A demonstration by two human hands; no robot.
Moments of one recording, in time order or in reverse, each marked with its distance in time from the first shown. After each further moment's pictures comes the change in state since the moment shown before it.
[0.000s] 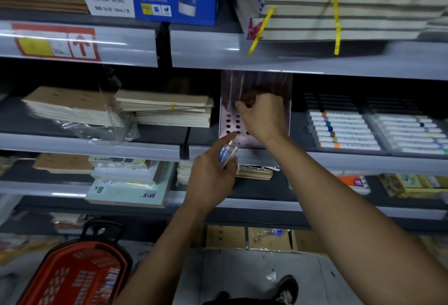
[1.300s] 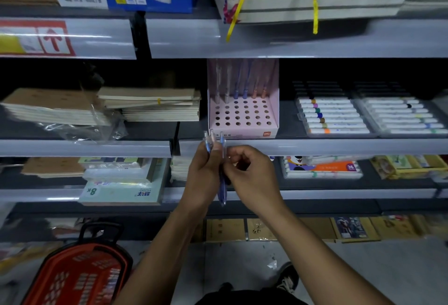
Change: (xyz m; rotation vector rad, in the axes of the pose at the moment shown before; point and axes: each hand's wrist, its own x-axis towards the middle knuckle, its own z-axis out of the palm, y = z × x) left_hand -0.020 0.022 0.004 -0.561 -0.039 -0.278; right_hand -0.146 0.016 0.002 0.568 -0.163 0.234
